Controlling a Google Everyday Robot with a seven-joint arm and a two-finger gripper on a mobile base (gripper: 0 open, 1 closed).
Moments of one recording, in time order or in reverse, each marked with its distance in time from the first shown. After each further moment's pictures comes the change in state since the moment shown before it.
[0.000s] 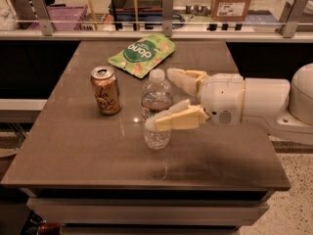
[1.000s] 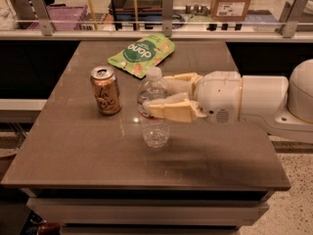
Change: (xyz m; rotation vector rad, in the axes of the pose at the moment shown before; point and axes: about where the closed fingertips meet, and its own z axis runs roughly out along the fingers) arm -0.007 0.006 0.004 -0.008 0.006 -0.016
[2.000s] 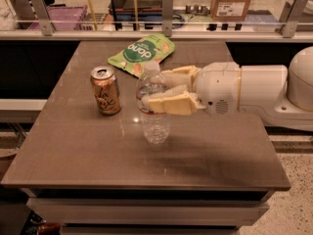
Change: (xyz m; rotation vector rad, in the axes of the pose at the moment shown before) arm -0.008 -0.009 0.000 -0.003 0.021 -0.016
